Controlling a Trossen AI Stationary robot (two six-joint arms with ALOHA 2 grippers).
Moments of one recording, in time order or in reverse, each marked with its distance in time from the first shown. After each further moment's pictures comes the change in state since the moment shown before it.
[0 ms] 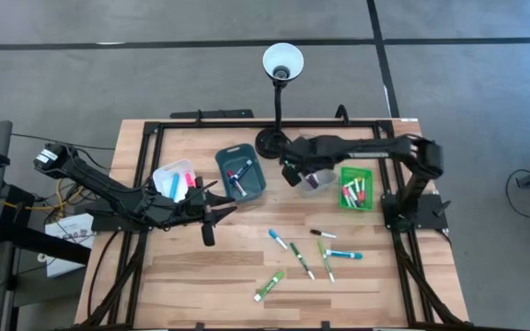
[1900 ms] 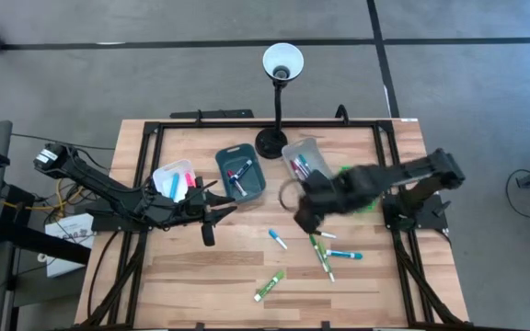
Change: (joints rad) left arm 0.000 0.000 0.000 0.007 0.000 0.000; right arm 0.495 -0.113 0.386 -0.433 -0.064 0.365
